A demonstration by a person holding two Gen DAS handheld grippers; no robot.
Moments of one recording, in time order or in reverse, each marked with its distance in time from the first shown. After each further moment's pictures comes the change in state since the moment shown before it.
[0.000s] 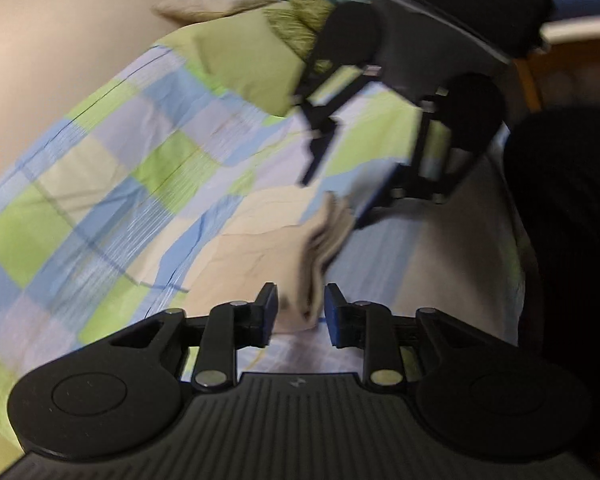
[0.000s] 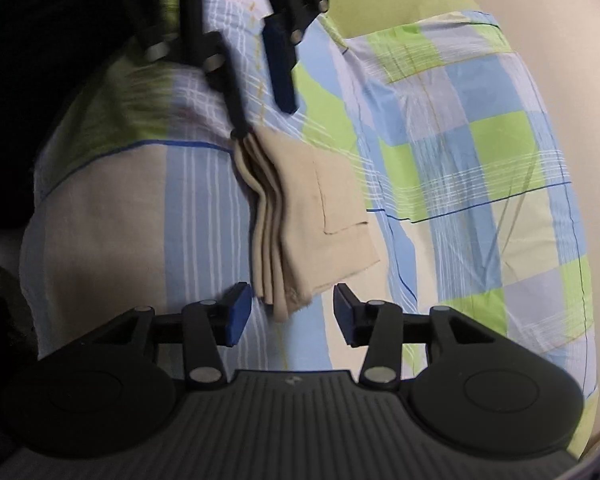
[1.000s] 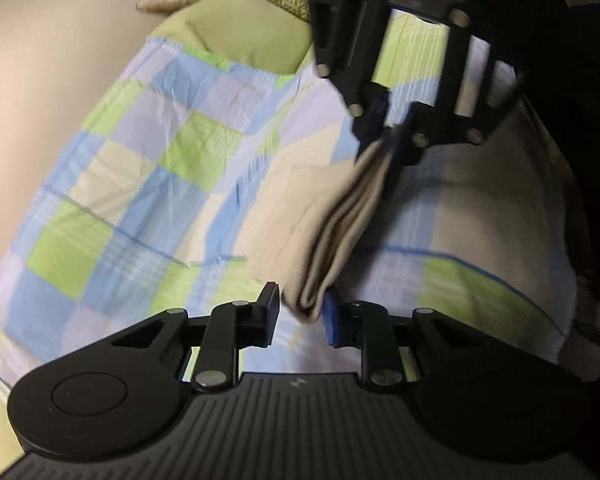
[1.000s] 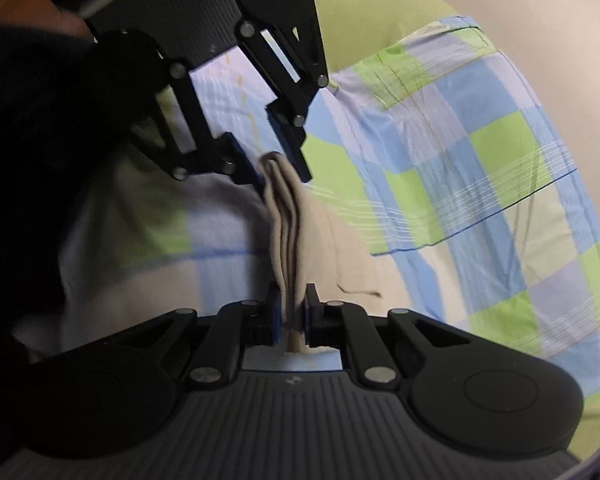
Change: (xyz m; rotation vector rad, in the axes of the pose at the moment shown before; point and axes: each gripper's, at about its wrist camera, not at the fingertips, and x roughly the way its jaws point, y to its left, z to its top) left arm -0.014 -0.008 -0.020 0.099 0.145 0.128; right arm -0.015 -0.004 0.045 0.198 -0.077 0.102
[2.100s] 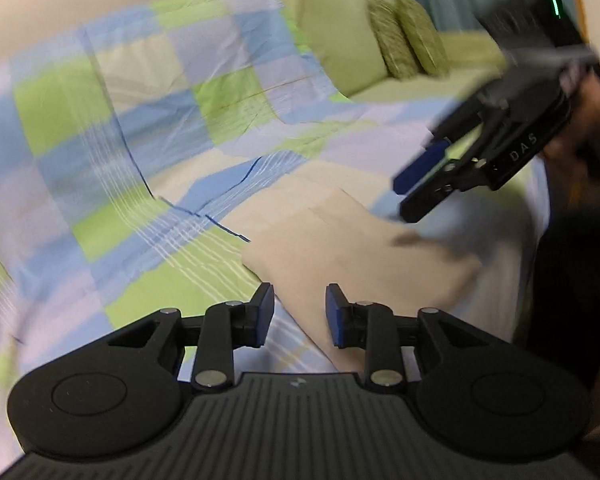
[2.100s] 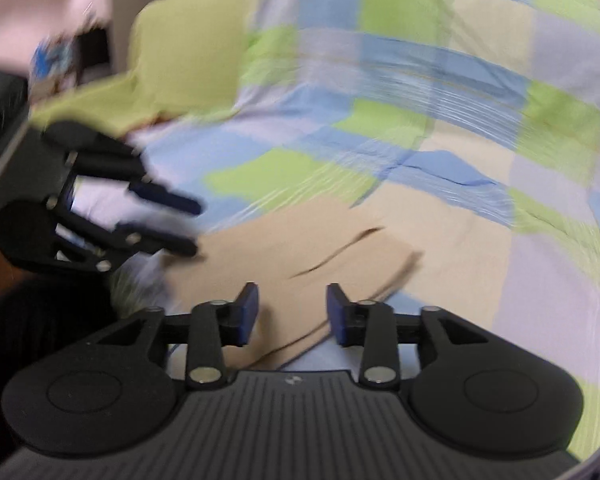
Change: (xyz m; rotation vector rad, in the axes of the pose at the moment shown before) left arm 0.047 0.120 -0.030 -0.731 -0.039 -0.383; right arm 0.006 -0.129 -0.103 1.021 -0.120 0.256
